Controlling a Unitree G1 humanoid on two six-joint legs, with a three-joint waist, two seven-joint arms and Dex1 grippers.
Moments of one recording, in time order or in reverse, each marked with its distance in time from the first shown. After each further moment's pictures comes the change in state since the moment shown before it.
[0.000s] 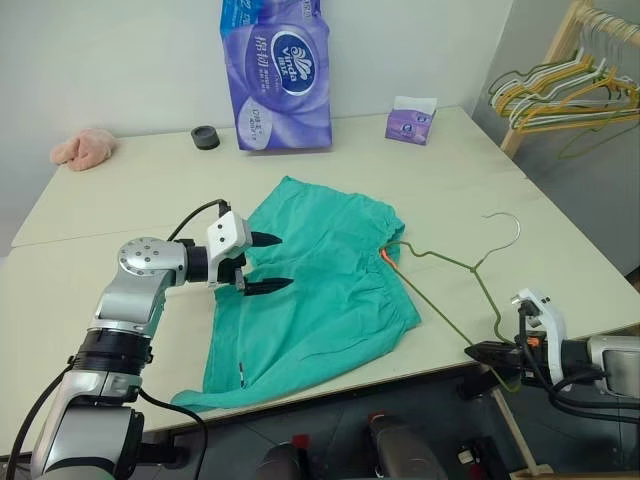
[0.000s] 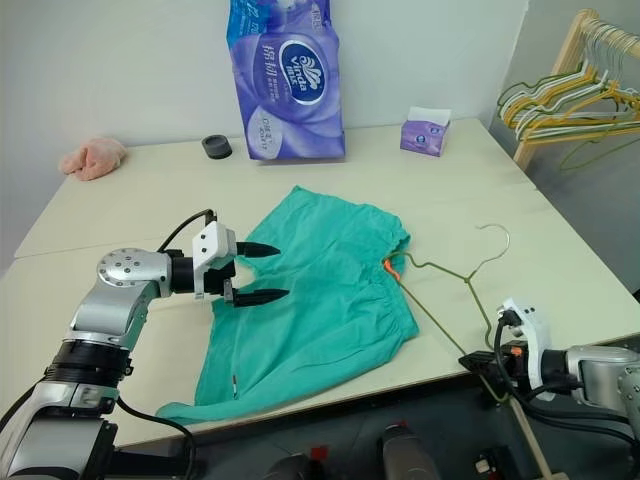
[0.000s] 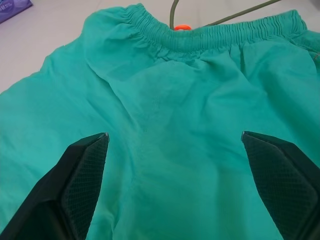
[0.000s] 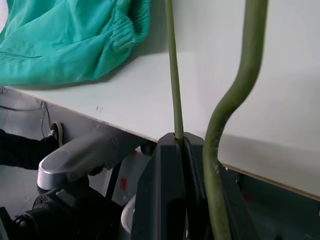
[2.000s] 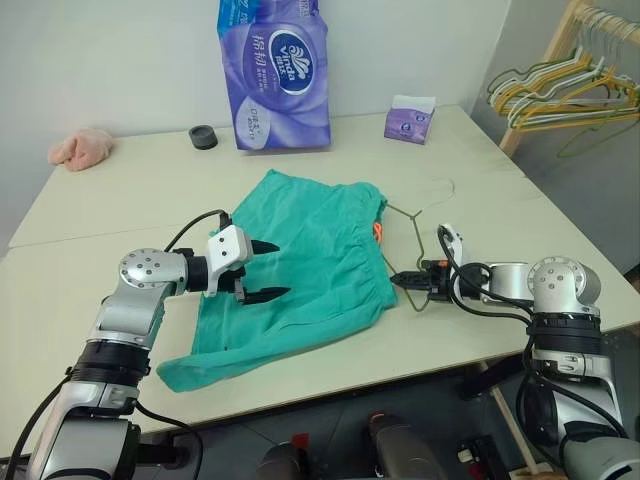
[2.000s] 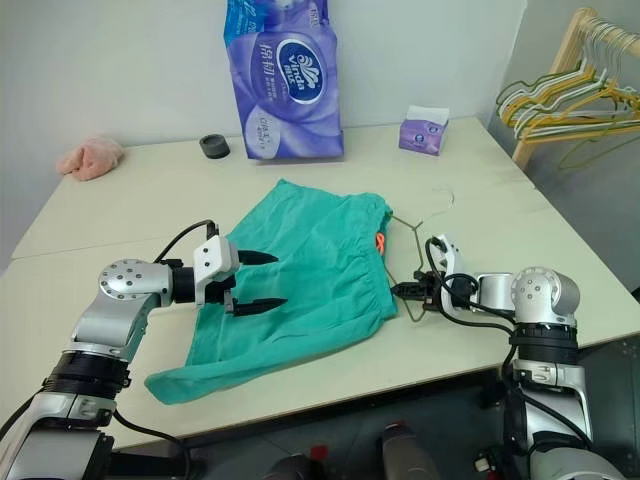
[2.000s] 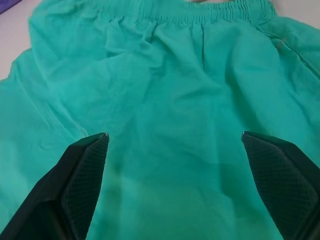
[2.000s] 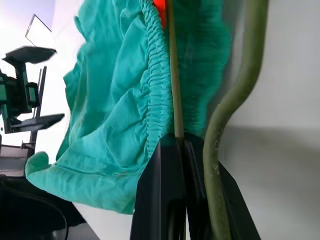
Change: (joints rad) left arm 0.053 0.005 -0.006 -0.010 0.042 -0.078 0.041; right arm -0.625 0.393 0.134 0.622 -0.057 -0.015 -0.259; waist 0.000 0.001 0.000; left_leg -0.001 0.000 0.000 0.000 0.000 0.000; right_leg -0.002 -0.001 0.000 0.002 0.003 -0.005
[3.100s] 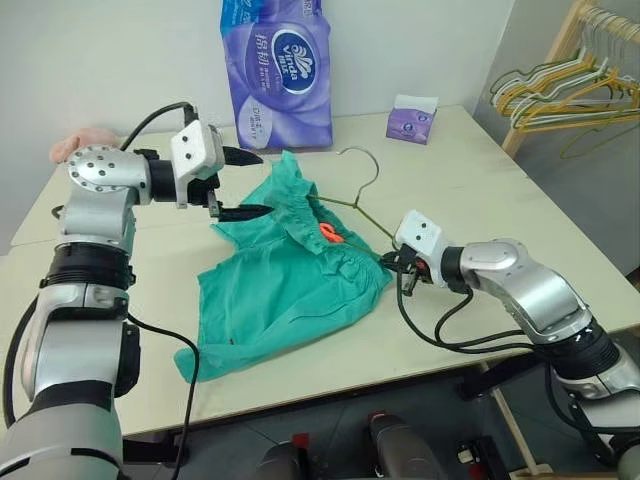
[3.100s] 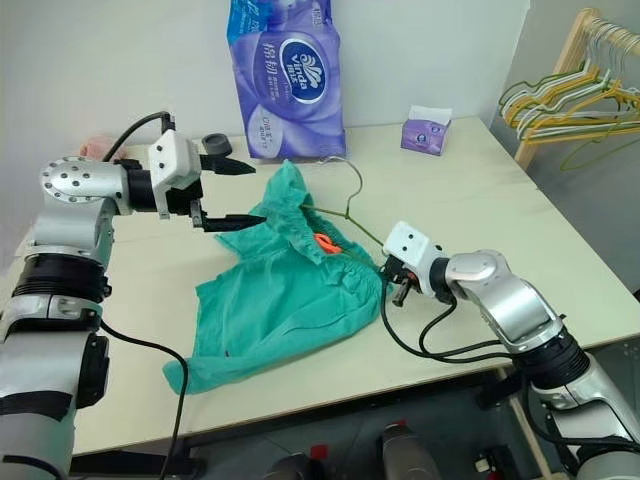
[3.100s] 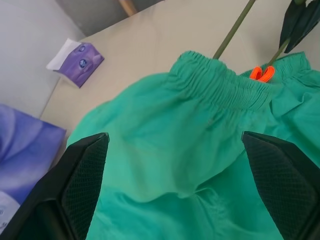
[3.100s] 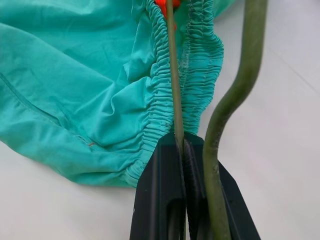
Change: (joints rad) left arm -0.521 0.033 0.002 0.438 0.039 -0.197 -0.178; right arm 0.034 -0.273 0.609 -0.376 -0.620 -0.735 0.352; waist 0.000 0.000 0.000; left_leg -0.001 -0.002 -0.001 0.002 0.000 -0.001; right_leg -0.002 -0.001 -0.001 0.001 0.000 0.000
